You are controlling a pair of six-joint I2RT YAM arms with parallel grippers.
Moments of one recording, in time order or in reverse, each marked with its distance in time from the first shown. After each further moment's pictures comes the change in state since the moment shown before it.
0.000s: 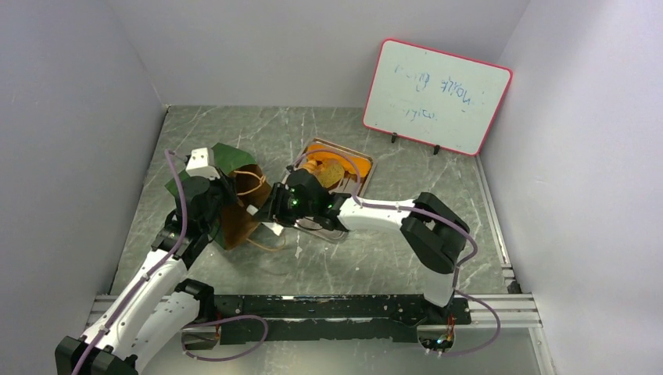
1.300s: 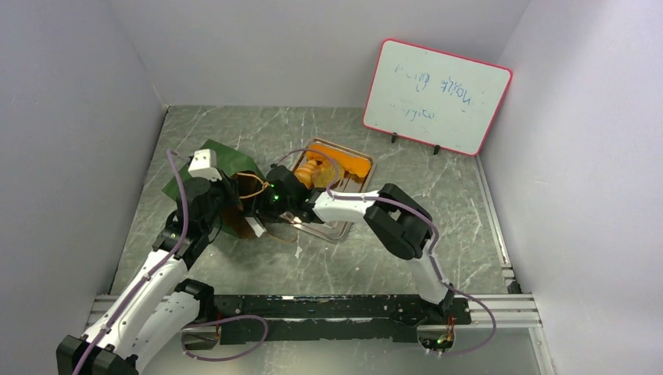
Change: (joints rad) left arm 0.001 0.002 -0.016 0.008 0.052 0.000; right arm -0.003 0.291 0.248 -0.006 0.013 0.029
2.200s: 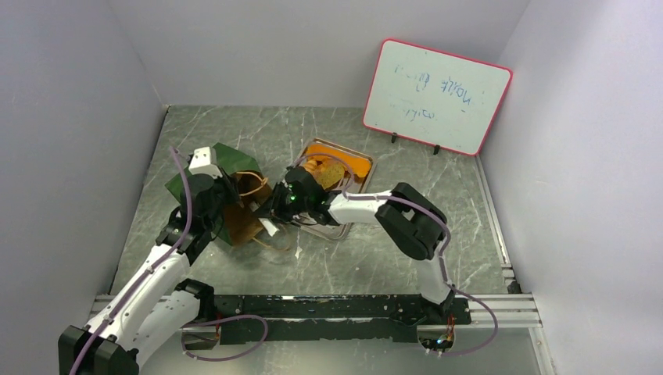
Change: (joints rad) left arm 0.000 0.050 0.007 0.011 -0.051 -0.027; right arm -0.058 -0.067 -0.161 0.111 -0.087 0.056
